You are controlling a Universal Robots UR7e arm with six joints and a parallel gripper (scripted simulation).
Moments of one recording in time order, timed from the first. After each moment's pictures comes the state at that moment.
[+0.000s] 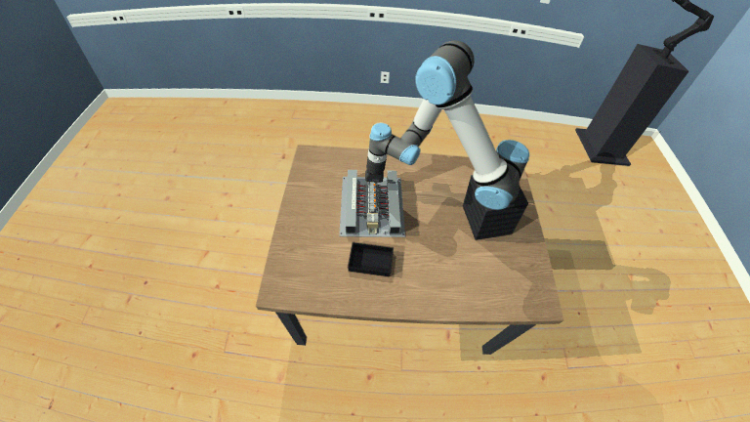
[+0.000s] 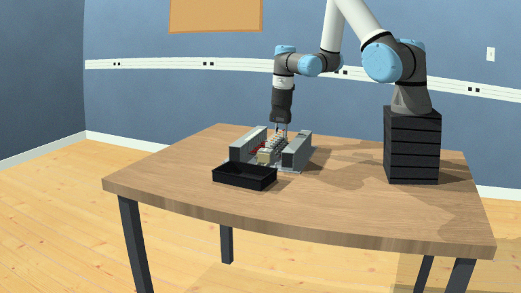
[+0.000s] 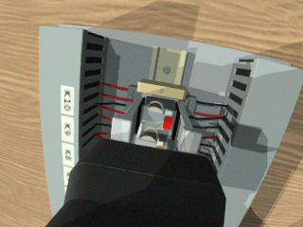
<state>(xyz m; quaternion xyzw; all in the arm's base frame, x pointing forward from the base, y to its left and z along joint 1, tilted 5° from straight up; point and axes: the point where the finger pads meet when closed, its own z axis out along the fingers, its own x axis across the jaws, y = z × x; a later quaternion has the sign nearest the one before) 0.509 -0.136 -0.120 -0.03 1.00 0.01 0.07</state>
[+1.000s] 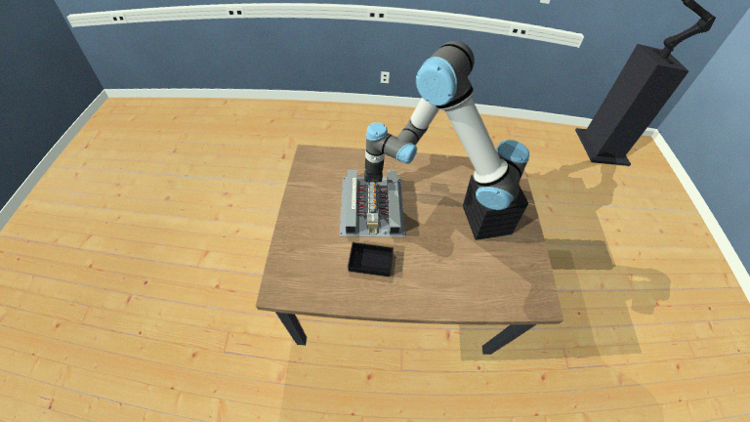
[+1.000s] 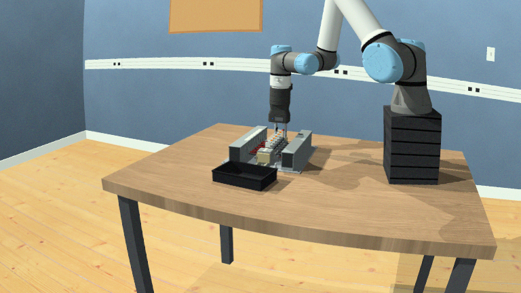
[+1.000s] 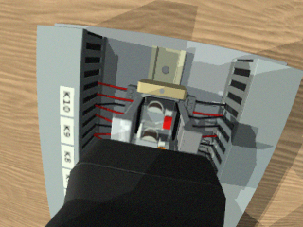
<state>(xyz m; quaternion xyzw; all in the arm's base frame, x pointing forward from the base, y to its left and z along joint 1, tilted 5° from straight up) 0.510 -0.136 -0.120 -0.03 1.00 0.01 0.05</state>
